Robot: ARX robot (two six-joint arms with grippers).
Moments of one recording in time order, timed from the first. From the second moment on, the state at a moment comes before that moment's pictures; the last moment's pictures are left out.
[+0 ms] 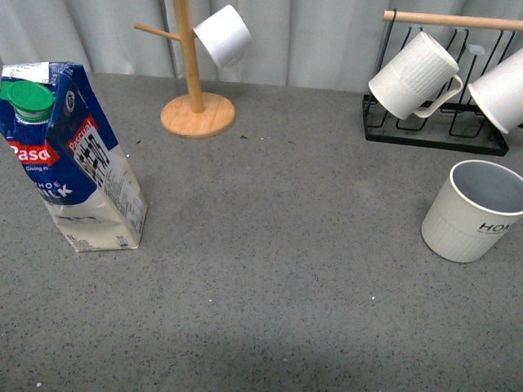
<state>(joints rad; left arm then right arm) 0.00 0.00 0.02 0.00 0.00 0.00 0.00 0.41 0.07 0.08 0.15 -0.10</state>
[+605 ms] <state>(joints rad) 0.00 0.00 0.02 0.00 0.00 0.00 -0.10 1.60 0.64 0.17 0.07 0.24</state>
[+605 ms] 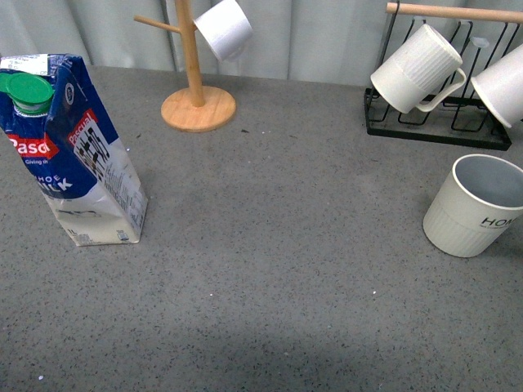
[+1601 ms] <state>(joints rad) 0.00 0.00 0.02 0.00 0.00 0.00 -0.02 1.85 0.87 -0.02 0.02 0.43</state>
